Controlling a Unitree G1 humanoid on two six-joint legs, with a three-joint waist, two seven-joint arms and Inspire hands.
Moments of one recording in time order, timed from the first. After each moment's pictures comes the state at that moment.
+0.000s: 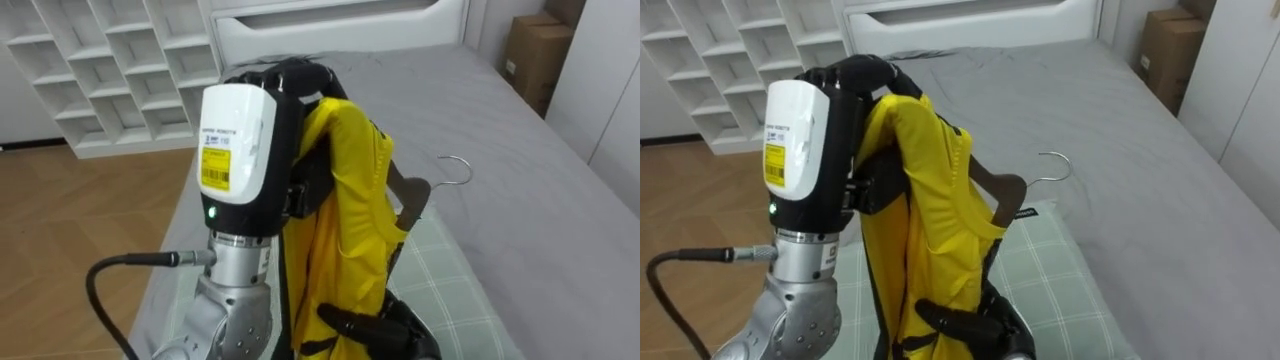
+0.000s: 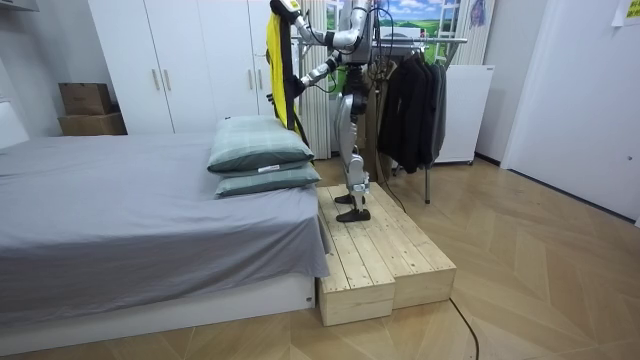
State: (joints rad) left arm -0.27 0.20 -0.37 -0.08 0.86 -0.13 0.67; right arm -0.20 -0.15 0.49 0.70 1.01 -0.14 0.01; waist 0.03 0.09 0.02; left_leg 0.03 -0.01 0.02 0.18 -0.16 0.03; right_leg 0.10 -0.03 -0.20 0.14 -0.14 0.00
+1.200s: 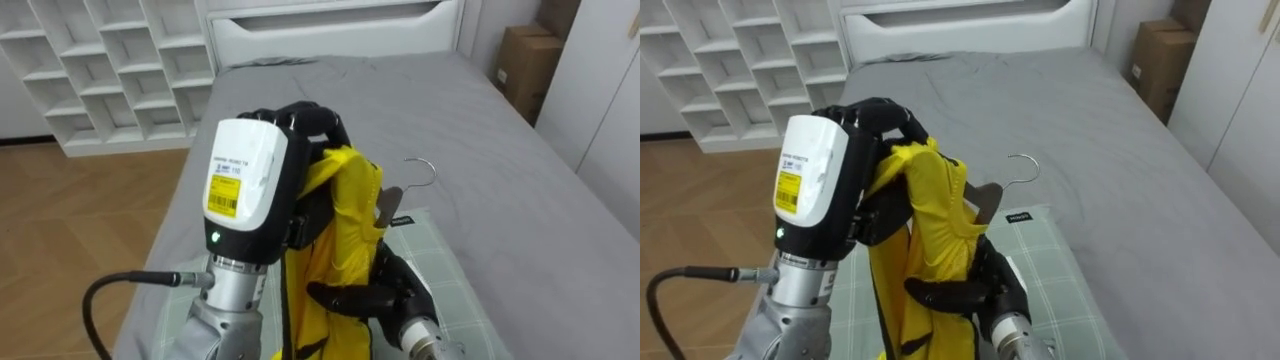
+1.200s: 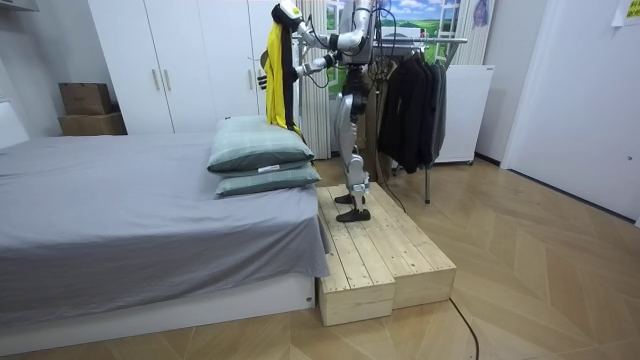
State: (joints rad) left arm -0.20 0.26 -0.40 -0.07 0.87 -0.14 0.64; right arm -0.25 -0.16 0.45 0.56 0.65 -0.14 -0.12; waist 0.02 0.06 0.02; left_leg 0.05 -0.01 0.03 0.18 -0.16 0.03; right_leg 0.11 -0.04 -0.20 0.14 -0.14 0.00
